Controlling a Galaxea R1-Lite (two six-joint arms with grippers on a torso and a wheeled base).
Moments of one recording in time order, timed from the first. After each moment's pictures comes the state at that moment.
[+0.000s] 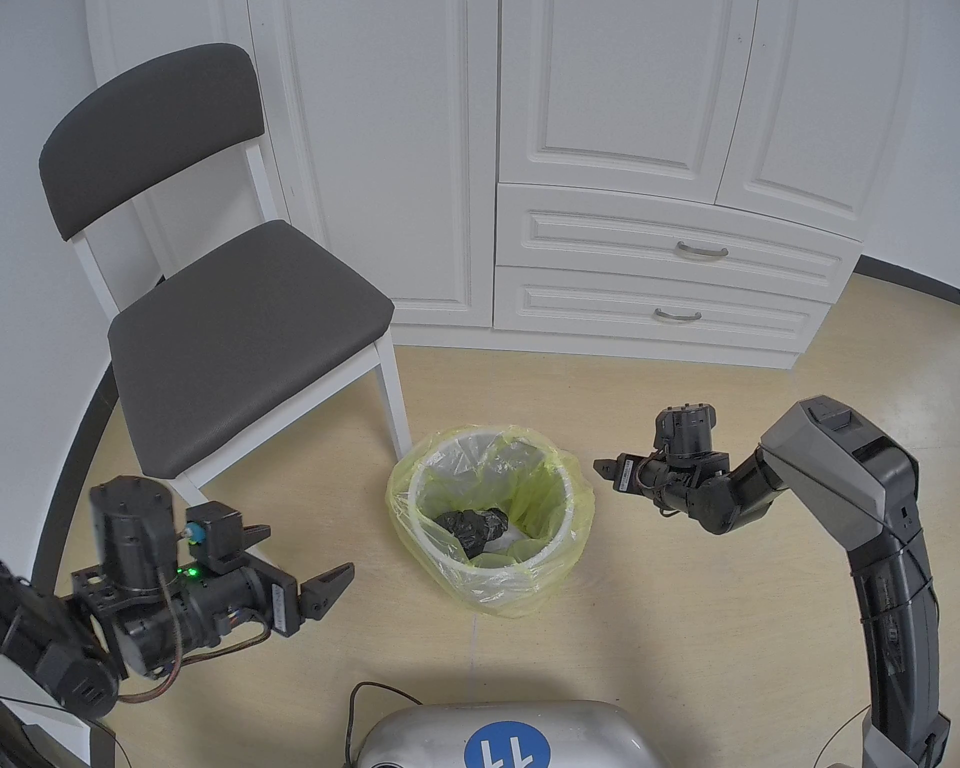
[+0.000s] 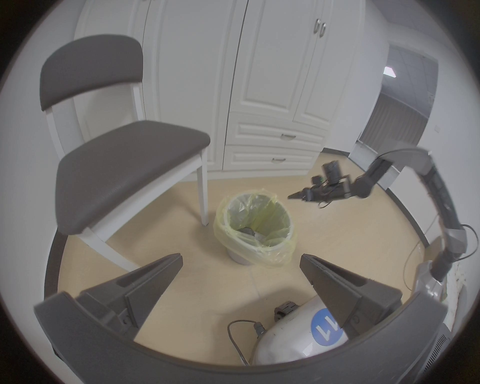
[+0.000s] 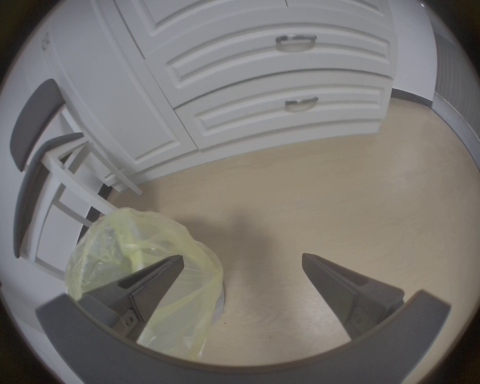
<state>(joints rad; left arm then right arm) -0.45 1.60 -0.26 -0.93 0.00 -0.04 0.27 2.58 -1.47 -0.61 -0.06 0.34</state>
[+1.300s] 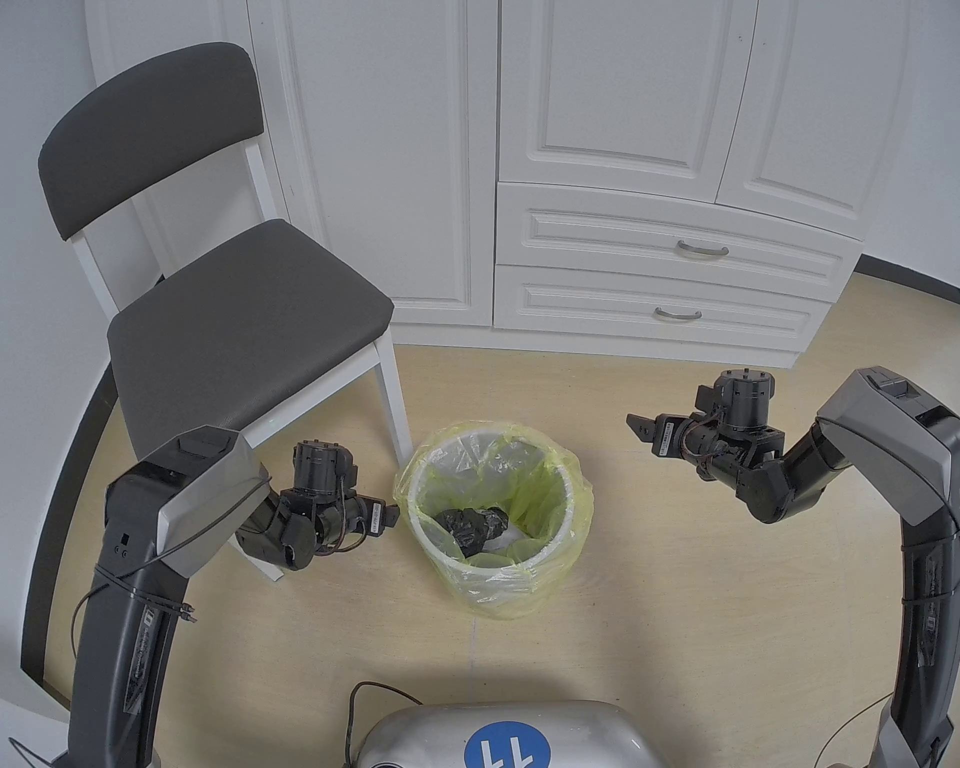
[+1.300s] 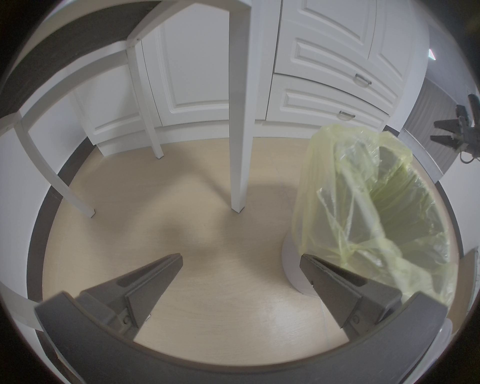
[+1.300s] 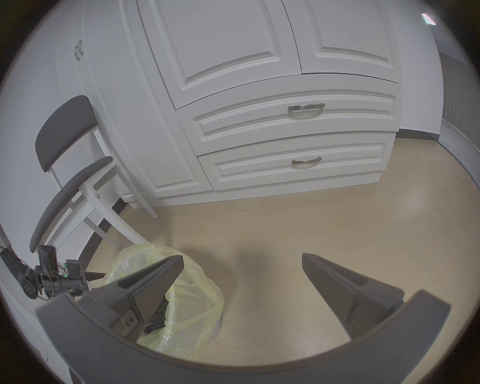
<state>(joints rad) -0.24 2.68 -1.43 -0.68 0.02 0.01 0.21 2.37 -1.23 -0.86 0.00 0.21</state>
